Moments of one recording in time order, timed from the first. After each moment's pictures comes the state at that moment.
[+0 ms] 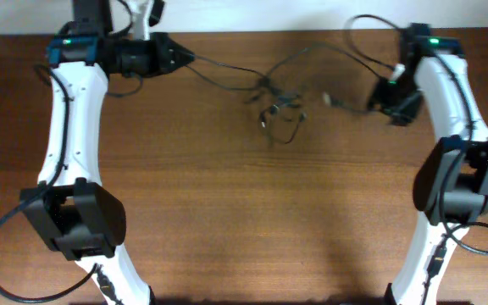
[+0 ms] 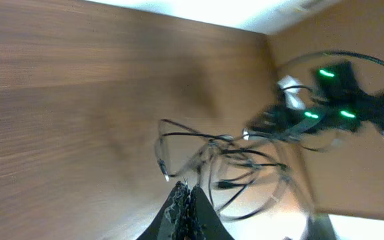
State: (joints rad) left arm 0.07 2.00 2.03 -1.00 0.87 -0.07; right arm -0.11 2.24 2.01 -1.29 -0.05 0.40
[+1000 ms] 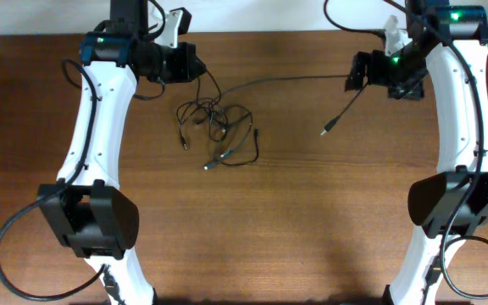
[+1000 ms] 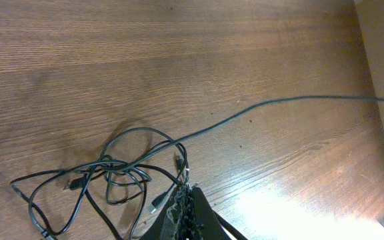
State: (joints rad) left arm -0.06 2.00 2.03 -1.04 0.57 -0.07; right arm -0.01 2.13 2.31 -1.53 -0.22 0.13
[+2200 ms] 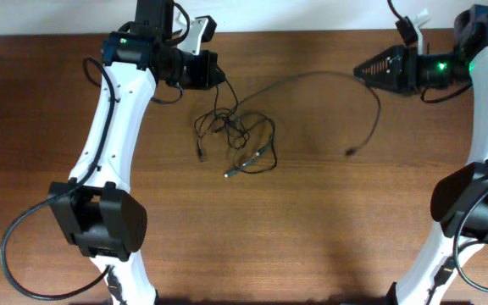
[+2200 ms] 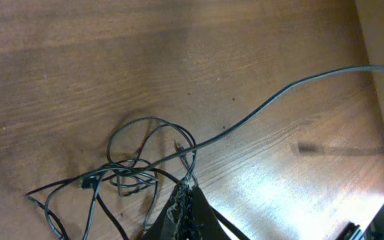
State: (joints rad) left arm -0.14 2.00 2.03 -1.07 0.57 -0.05; right arm -0.21 2.14 2.22 -1.62 -1.10 -0.40
